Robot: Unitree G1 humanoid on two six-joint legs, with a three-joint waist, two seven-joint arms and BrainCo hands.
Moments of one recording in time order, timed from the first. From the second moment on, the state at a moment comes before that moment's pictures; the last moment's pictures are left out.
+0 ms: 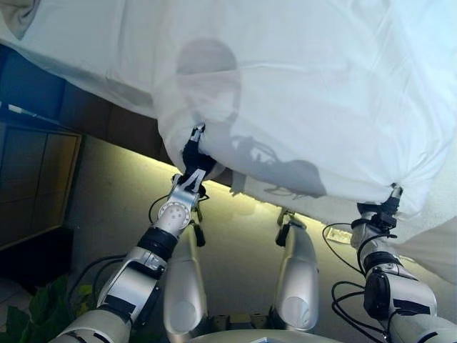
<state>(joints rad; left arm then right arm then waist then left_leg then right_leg) -0.59 0.21 -0.33 0.54 -1.60 -0.11 -0.25 -0.51 -0.41 -0.33 1.18 1.92 0.12 0.61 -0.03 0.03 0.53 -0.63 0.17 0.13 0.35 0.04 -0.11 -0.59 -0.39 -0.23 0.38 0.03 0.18</state>
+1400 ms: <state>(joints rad) -0.26 0.13 -0.17 0.78 -1.48 0.01 -0.15 -0.07 -0.23 -0.16 0.89 1.55 -0.14 0.34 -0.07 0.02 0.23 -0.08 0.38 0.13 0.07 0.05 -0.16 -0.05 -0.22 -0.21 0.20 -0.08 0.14</state>
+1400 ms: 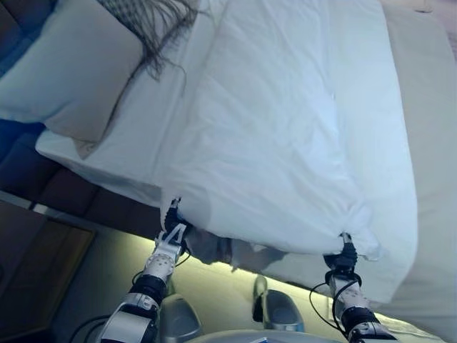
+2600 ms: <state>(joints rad) -0.09 0.12 -0.13 0.71 -1.29 0.13 -0.14 0.03 -0.24 -0.11 0.80 1.45 -0.17 0.17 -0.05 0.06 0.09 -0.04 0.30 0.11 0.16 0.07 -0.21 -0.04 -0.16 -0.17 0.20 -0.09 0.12</state>
